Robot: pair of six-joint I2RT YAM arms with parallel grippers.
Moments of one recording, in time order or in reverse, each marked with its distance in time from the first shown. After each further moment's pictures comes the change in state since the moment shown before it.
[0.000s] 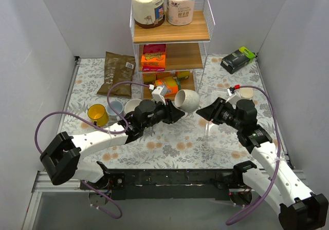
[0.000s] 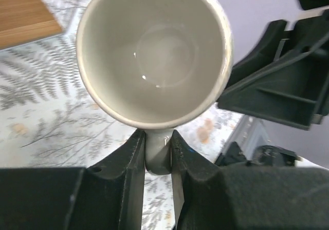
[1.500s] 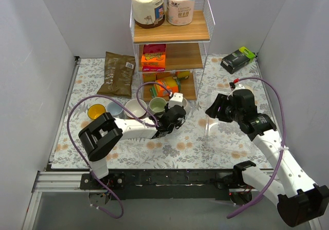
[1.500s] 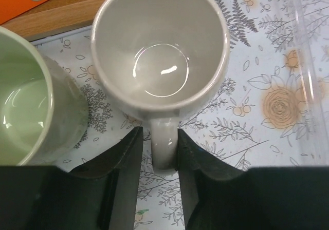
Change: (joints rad) left arm -0.114 0.434 0.229 -0.282 -0.624 0.193; right arm -0.005 0.151 0.290 -0.492 0.301 -0.246
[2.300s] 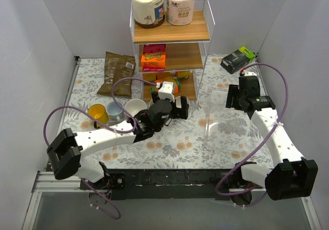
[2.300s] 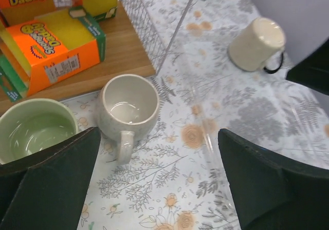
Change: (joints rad) left arm -0.036 -0.323 -0.019 0.019 -0.005 0.036; right arm -0.175 0.251 0.168 -0.108 0.313 -0.316
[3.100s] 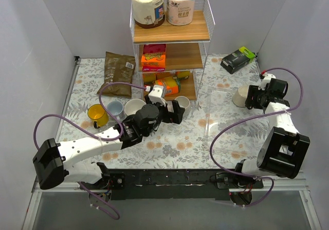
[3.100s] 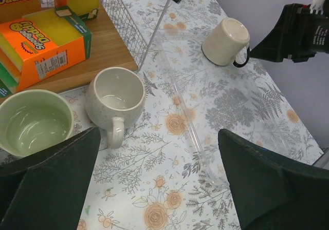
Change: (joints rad) left arm -0.001 -0.233 -0.137 0.025 0.107 -0.015; right arm -0.510 0.238 -0.093 0.398 -0.383 -0.378
